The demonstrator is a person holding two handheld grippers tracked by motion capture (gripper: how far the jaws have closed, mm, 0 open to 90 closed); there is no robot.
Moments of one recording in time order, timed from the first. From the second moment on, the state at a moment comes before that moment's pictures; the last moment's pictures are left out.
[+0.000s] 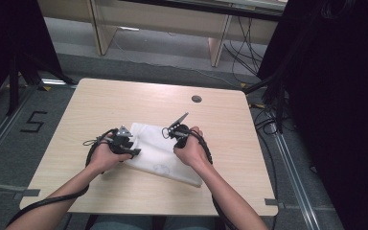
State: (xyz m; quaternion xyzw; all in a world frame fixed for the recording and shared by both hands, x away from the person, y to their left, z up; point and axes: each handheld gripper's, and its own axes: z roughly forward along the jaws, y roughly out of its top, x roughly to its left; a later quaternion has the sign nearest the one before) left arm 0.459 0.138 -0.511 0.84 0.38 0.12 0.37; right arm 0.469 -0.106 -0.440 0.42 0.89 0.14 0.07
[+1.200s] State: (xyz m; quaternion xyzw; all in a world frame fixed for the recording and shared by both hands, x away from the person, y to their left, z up) left arm 0.398 0.072 -0.452 0.88 0.26 0.04 0.40; right arm 0.477 -0.135 -0.398 0.42 0.88 0.20 0.11
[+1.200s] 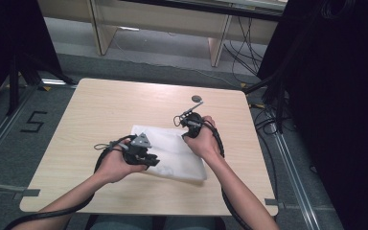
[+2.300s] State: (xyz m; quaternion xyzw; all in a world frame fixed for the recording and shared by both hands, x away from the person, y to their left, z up) left arm 0.427 0.049 -0.501 0.88 0.31 0.03 0.35; right arm 0.431 -0.130 -0.358 0.34 0.88 0.34 0.08
